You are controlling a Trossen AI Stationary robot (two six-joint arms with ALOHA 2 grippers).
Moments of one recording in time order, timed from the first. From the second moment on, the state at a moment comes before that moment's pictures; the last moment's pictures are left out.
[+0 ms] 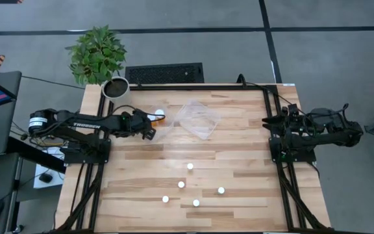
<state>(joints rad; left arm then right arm) 0.19 1.26 0.59 -0.49 -0.50 -0.75 0.08 0.05 0.62 -0.76 0.26 0.58</state>
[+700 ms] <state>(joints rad) 0.19 1.26 0.59 -0.48 -0.48 -0.77 0.08 0.05 0.62 -0.78 0.26 0.58</state>
